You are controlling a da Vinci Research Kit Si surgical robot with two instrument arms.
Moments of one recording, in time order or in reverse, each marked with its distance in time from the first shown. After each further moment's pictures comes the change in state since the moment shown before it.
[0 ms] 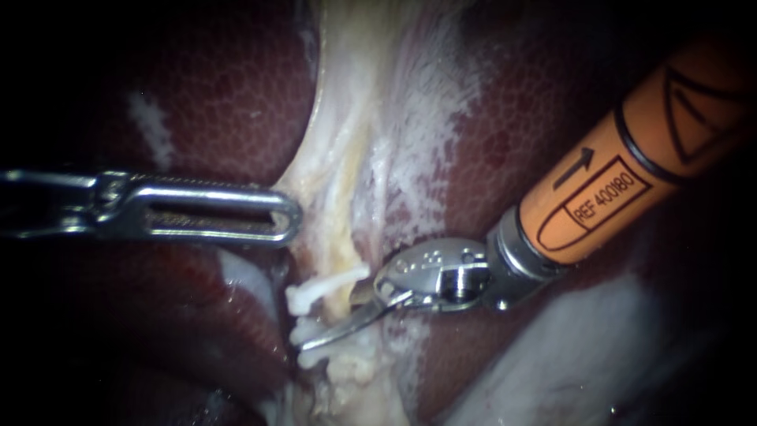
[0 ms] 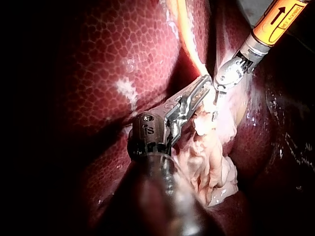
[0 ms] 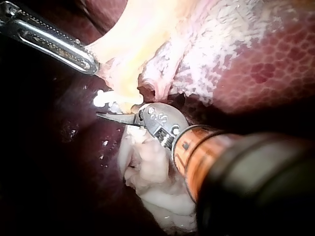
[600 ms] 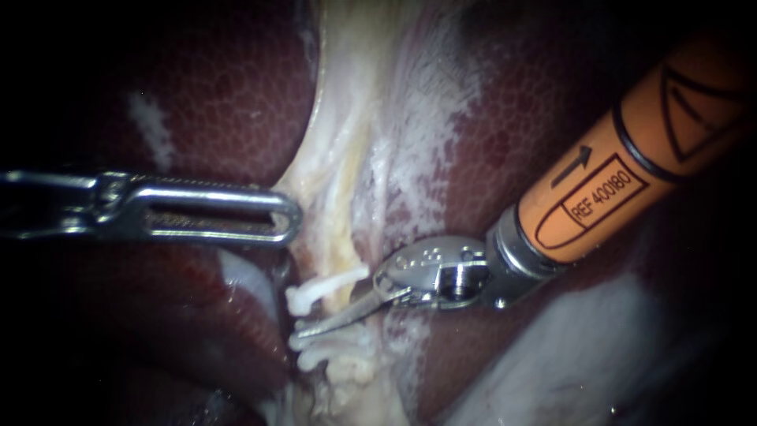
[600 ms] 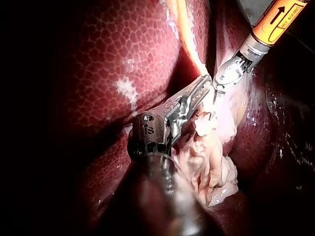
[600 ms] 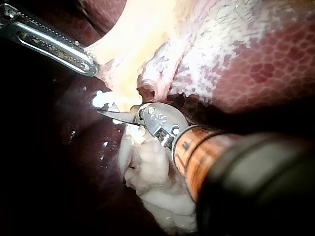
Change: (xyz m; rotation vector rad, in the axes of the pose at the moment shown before) right arm 0.000 0.000 0.000 0.000 0.000 0.005; left arm 0.000 0.000 0.000 -0.001 0.000 0.001
